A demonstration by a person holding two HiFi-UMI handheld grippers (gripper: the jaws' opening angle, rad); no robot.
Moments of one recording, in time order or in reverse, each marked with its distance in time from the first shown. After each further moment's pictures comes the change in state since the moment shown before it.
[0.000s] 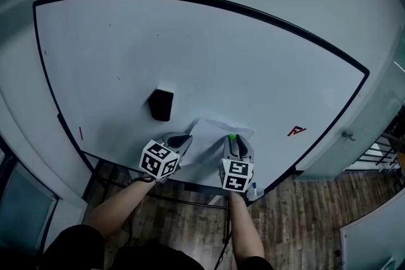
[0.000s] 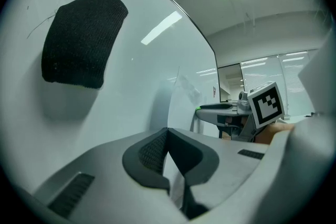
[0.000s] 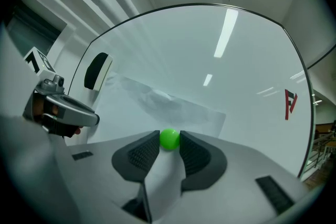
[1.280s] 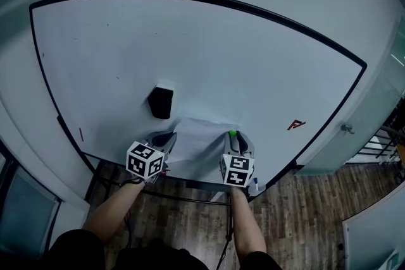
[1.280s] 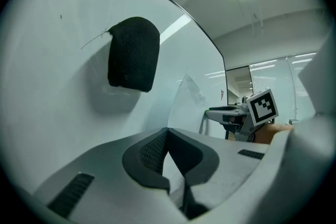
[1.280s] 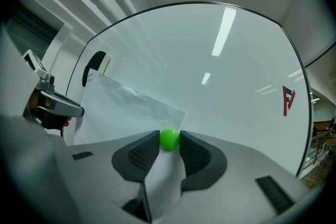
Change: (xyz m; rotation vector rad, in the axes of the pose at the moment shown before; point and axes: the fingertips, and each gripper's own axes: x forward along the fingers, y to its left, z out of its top) left arm -0.045 0.035 -0.009 -0.051 -0.017 0.095; right arm 0.001 0.000 -0.005 0.019 0.014 -0.016
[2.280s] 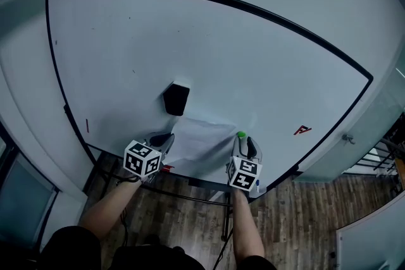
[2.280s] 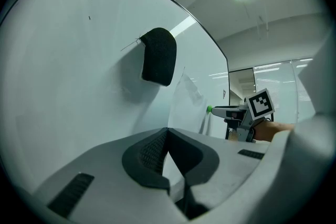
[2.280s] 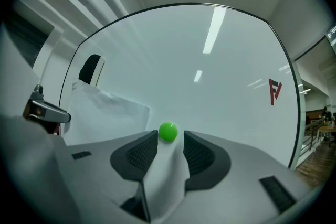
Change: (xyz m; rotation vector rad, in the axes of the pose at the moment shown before) left arm -0.037 0.023 -0.020 -0.042 0.014 0.027; right arm -0.014 -0.004 -0.008 0.083 0.012 -0.066
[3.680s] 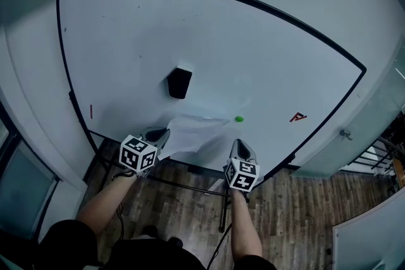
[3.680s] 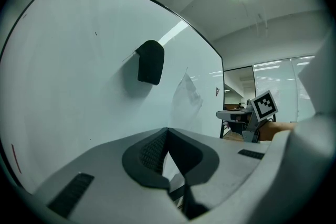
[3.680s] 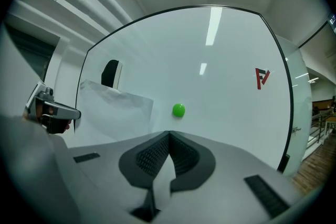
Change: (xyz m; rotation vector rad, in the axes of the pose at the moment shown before) left arm -0.049 -0.024 -0.017 0.008 0.020 0.019; right arm -0.061 0.016 -0.032 0.045 0.065 0.097
